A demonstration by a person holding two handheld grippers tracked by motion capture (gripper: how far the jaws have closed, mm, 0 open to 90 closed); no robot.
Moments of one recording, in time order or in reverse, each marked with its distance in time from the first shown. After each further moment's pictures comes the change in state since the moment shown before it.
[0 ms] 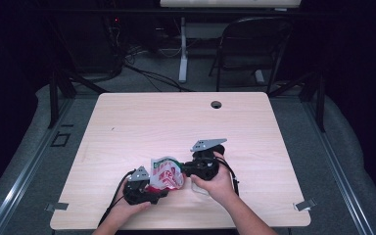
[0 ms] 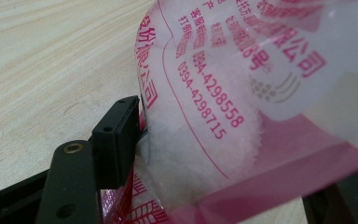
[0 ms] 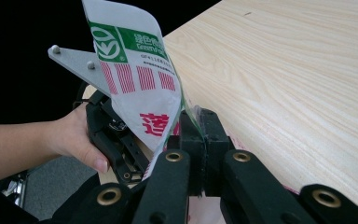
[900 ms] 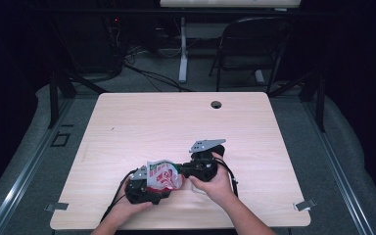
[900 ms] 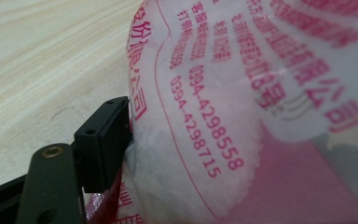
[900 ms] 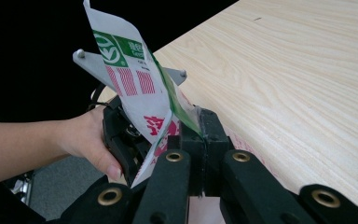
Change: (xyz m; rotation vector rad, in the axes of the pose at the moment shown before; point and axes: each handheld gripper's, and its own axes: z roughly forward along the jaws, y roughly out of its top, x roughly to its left) left arm 0.000 0.003 0.005 0.018 -0.026 0.012; right arm 0.006 0.002 0.001 -0.015 0.030 -0.006
